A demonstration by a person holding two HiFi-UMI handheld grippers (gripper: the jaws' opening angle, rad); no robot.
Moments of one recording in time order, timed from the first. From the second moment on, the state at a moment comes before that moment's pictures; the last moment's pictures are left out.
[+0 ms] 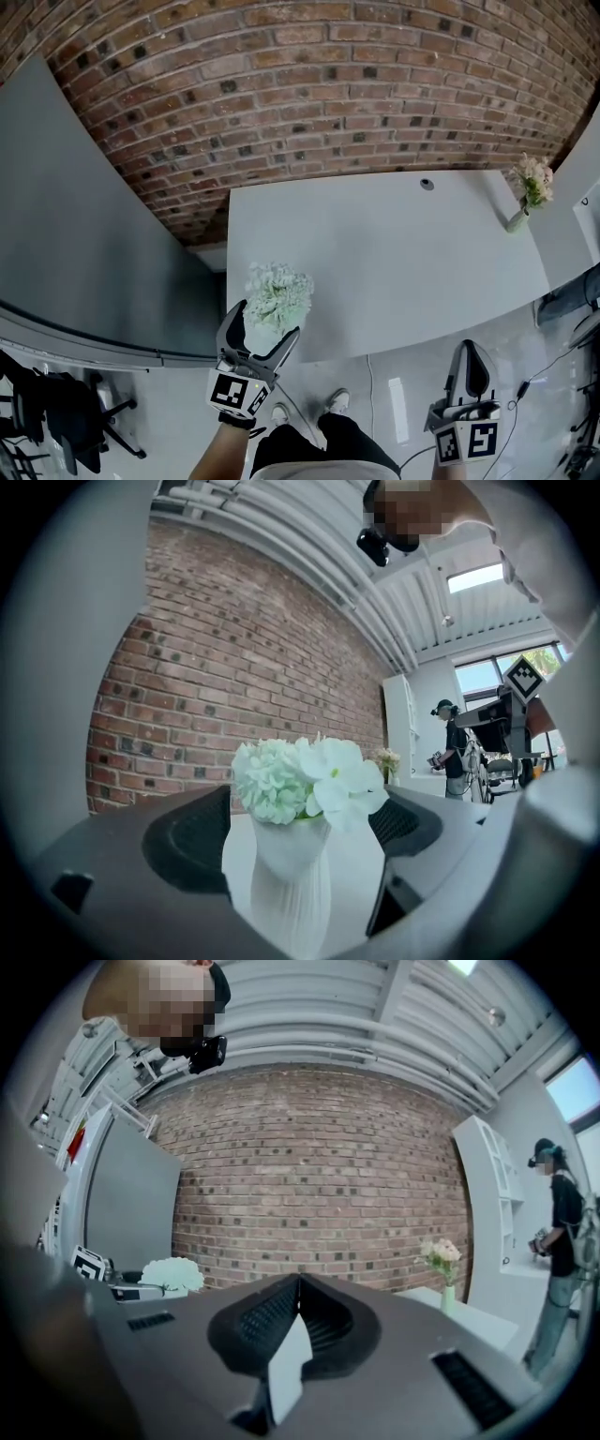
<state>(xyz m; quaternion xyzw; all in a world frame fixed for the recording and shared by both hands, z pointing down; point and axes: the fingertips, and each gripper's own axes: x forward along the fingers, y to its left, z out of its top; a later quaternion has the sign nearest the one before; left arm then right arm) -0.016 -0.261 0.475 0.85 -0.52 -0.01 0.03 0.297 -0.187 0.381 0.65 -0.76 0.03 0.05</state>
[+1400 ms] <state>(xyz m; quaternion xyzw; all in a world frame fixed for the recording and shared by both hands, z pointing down) -0.086 -0.168 0.381 0.84 -0.53 -0.04 0.00 0.193 -0.152 0.320 0.62 -0.78 0.00 0.00</state>
